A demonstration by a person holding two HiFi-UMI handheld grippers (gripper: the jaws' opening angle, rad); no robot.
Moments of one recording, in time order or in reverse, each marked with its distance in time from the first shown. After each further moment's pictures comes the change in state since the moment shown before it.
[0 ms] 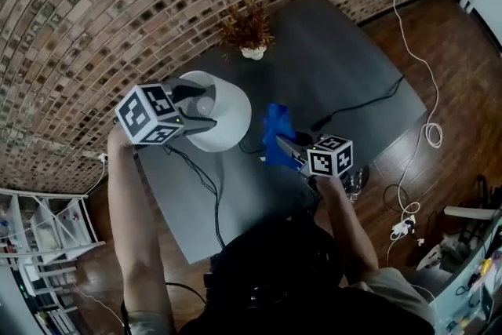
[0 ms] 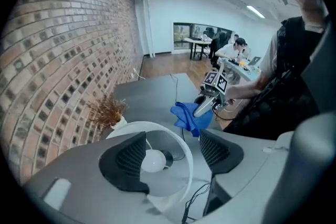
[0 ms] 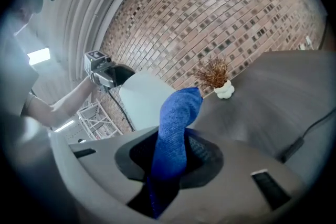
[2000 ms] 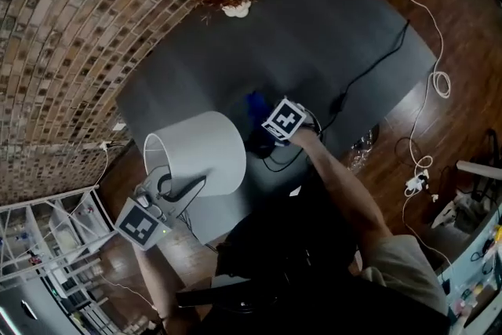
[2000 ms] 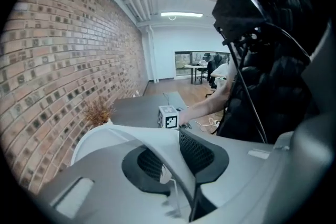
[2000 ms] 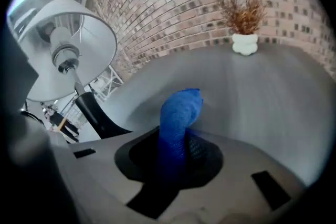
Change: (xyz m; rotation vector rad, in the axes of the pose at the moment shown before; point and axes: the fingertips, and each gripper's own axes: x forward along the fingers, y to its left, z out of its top) left arm -0.006 -0.164 -0.067 -0.121 -0.311 0.065; right arm 0.081 -0.069 -0.168 -0.260 0.712 -0.147
